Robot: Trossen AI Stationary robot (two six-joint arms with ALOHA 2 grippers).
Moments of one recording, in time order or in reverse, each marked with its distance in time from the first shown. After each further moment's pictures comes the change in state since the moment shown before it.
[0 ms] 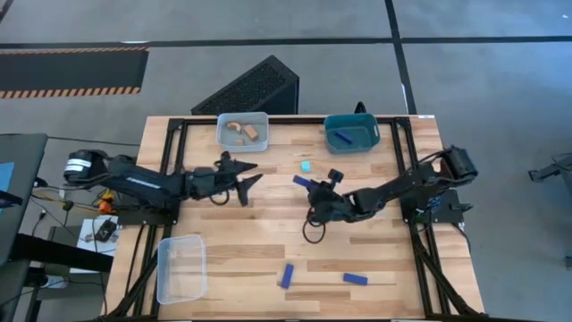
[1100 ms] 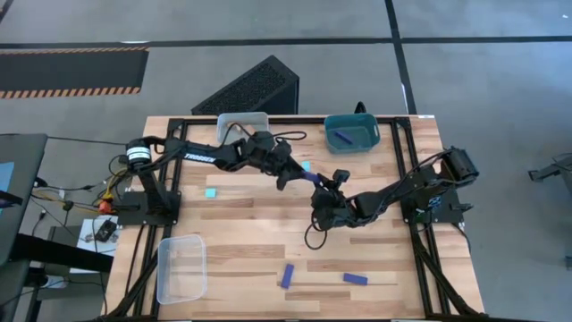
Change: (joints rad) left arm 0.274 0.563 0.673 -0.357 0.822 -0.179; right arm 0.048 0.003 0.001 -0.077 0.239 -0.140
